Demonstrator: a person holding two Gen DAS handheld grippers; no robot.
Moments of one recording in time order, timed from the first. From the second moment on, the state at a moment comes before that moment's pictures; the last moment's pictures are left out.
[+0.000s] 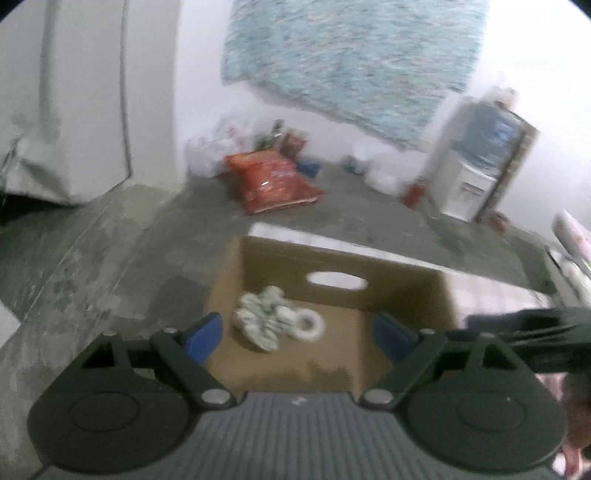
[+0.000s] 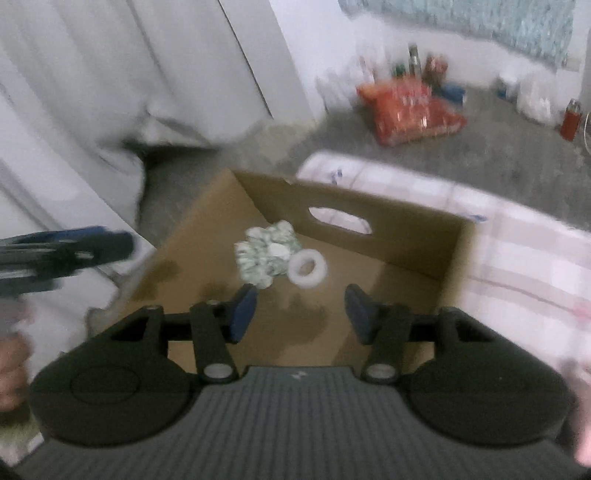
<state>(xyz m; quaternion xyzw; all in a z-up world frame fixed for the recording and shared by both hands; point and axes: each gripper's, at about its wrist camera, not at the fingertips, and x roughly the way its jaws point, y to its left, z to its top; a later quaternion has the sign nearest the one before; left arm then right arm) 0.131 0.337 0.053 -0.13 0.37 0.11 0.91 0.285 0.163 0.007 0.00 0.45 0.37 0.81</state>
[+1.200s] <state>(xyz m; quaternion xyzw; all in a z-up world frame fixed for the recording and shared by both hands) 0.105 -0.110 -0.075 0.14 0.45 -0.15 0.87 0.027 -0.270 -0.117 0.33 0.38 0.18 0.84</state>
